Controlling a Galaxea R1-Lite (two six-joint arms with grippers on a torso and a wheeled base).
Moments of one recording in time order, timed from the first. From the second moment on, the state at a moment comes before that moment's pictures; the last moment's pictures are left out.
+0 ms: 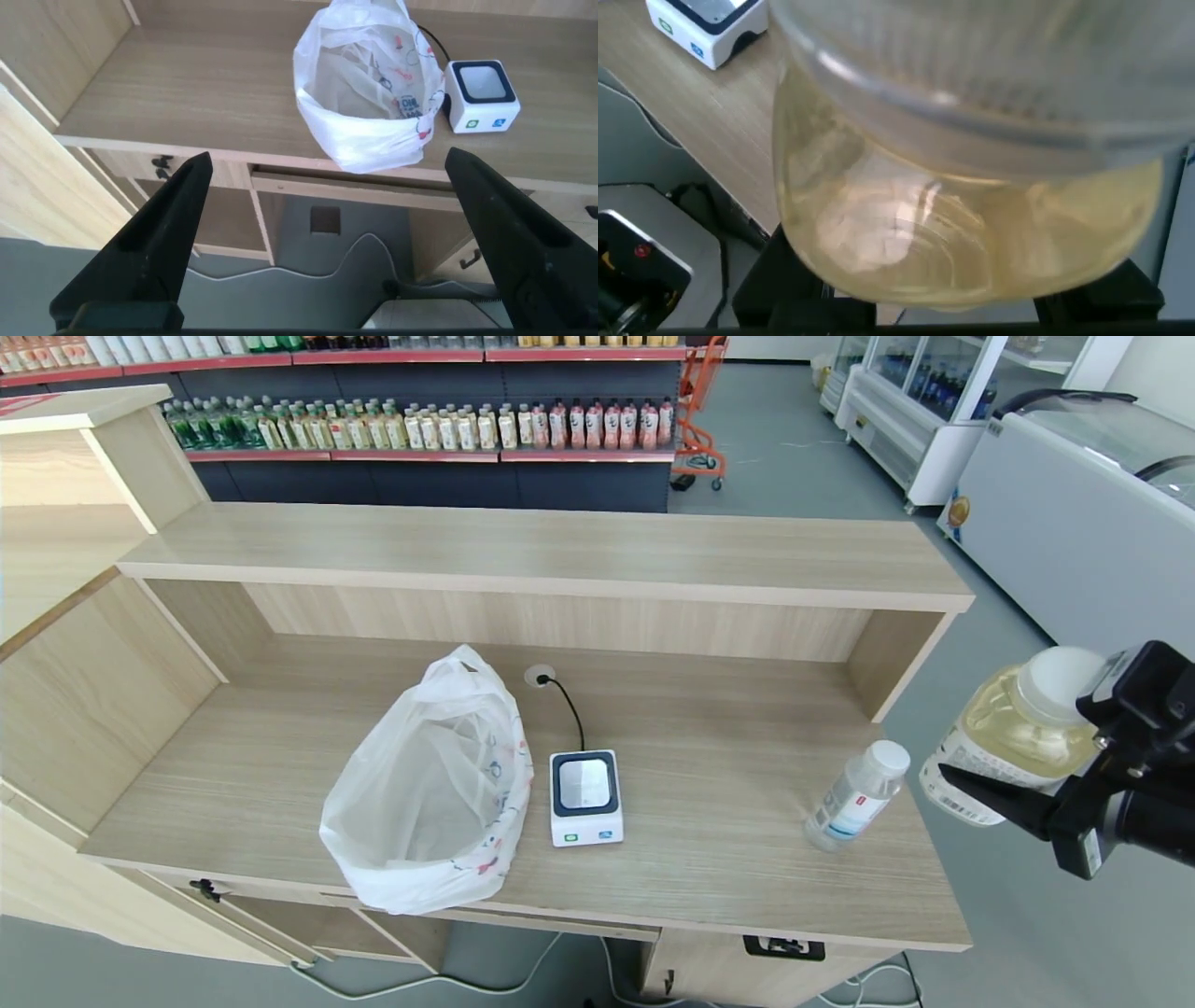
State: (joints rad) left arm 0.00 0.00 0.00 0.00 0.00 0.00; right arm 0.21 1.18 -0.54 -0.43 0.15 -0.68
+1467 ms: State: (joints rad) left arm 0.00 0.00 0.00 0.00 0.00 0.00; right arm 0.19 2.07 -0.74 -1.33 0.60 -0.82
